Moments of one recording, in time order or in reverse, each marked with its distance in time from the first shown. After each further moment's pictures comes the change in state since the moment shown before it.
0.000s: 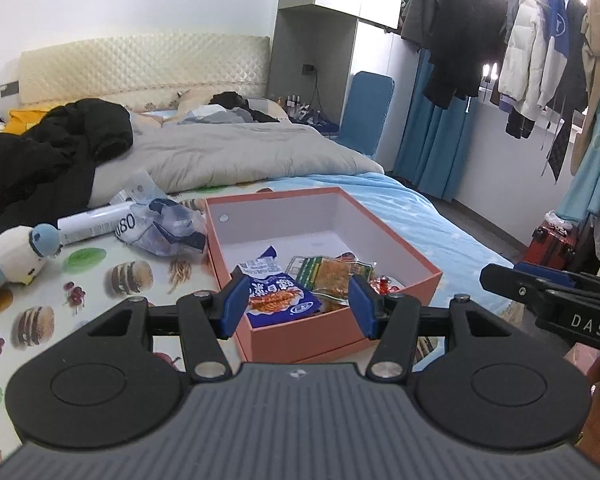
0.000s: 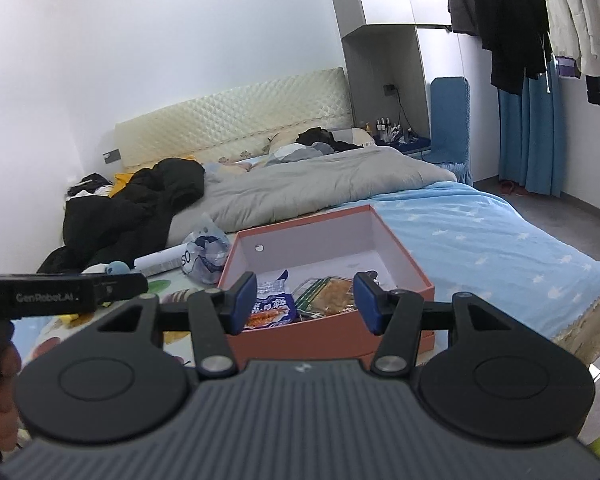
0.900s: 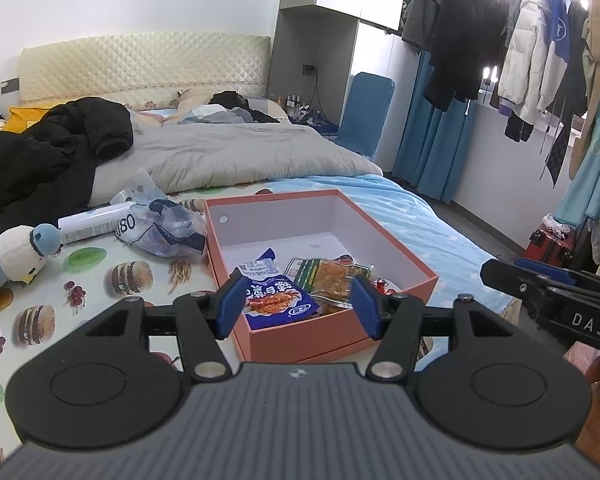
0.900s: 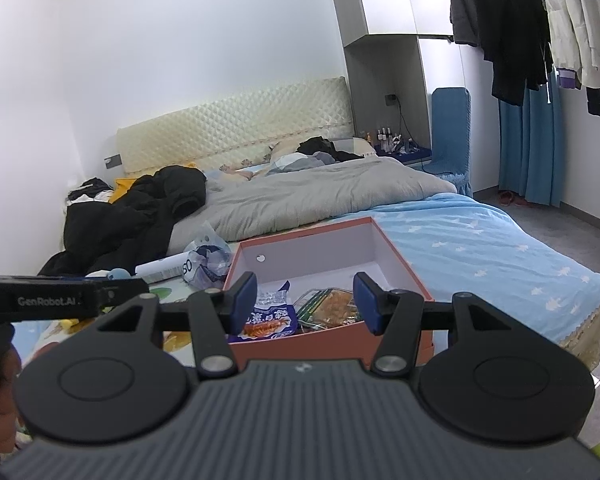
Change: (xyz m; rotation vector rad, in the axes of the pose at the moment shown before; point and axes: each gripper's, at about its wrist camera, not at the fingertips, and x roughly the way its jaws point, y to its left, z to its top) left arm -0.003 -0.001 0.013 -0.013 0.003 -0.005; right arm -0.011 0.004 0.002 -0.008 -0.026 0.000
